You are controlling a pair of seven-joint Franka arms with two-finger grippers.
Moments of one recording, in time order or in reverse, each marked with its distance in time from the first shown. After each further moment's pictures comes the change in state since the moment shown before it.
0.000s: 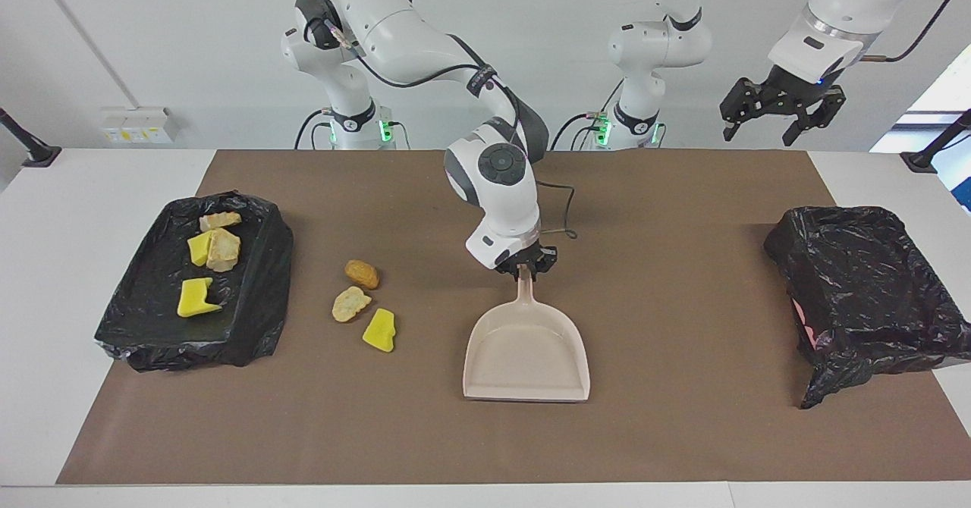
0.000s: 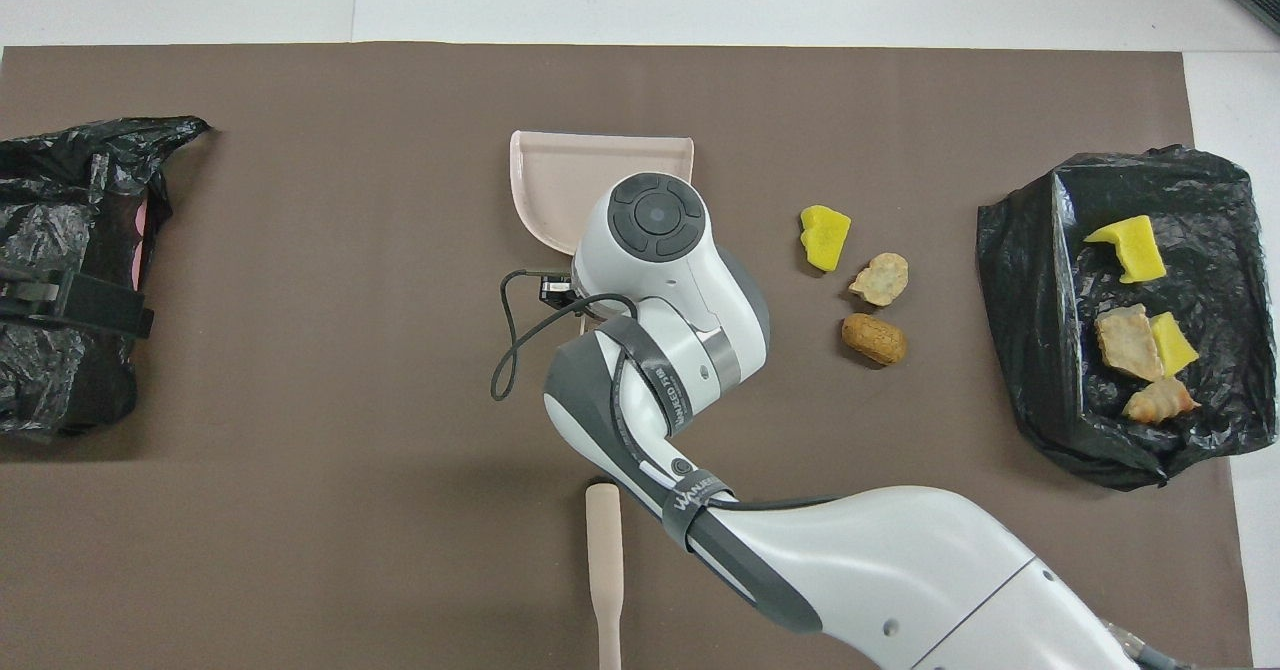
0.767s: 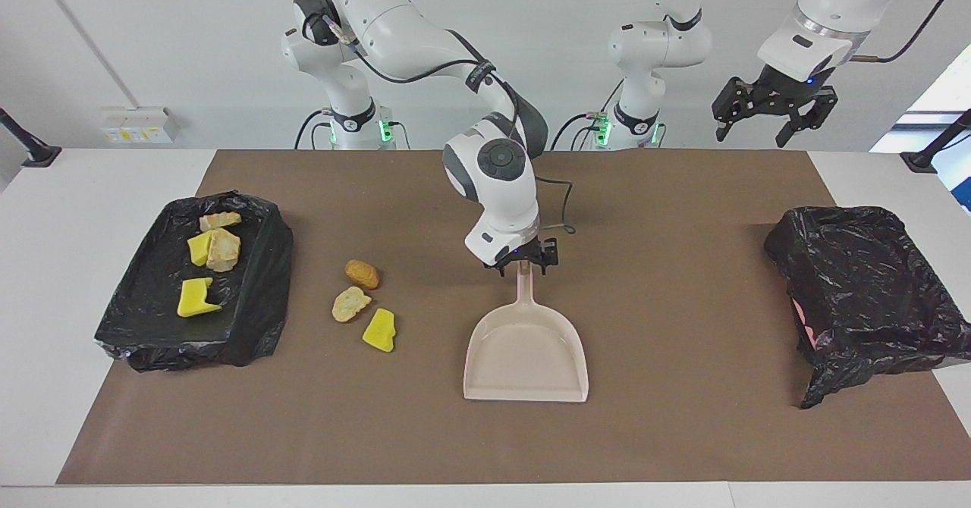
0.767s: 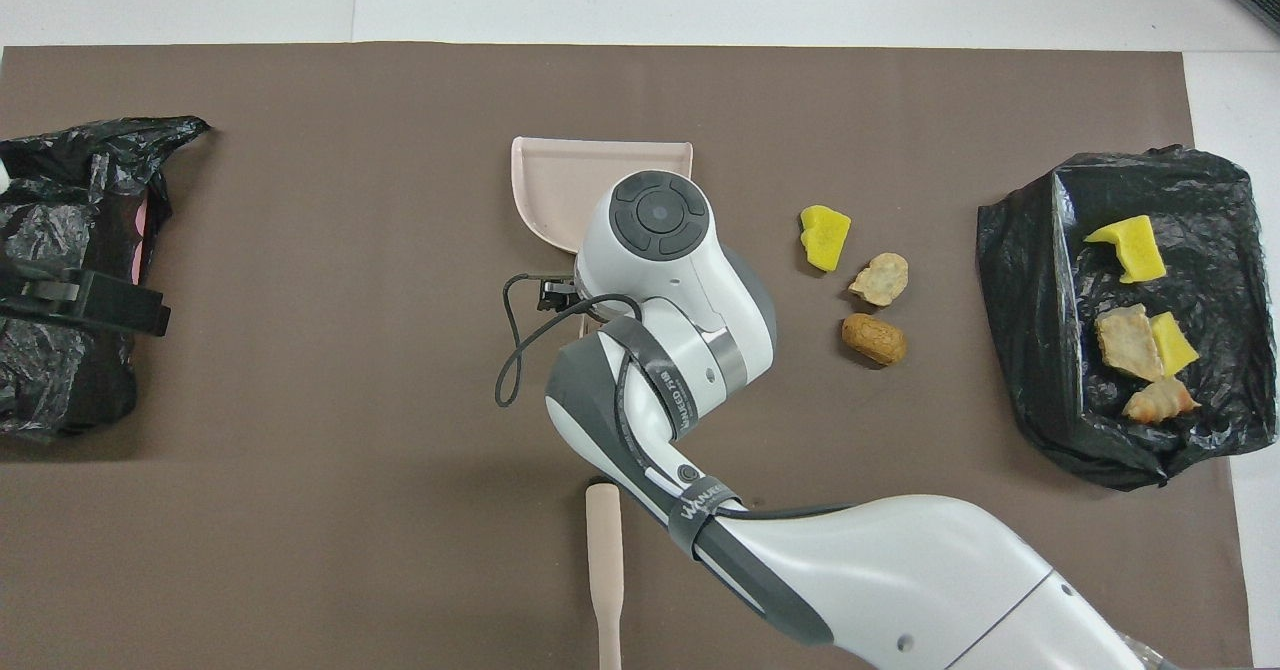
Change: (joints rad) left arm -0.010 -0.001 -0.021 0.000 0.000 0.016 0.000; right arm -0.028 -0.098 -0.014 0.002 -0.001 -0.161 -0.072
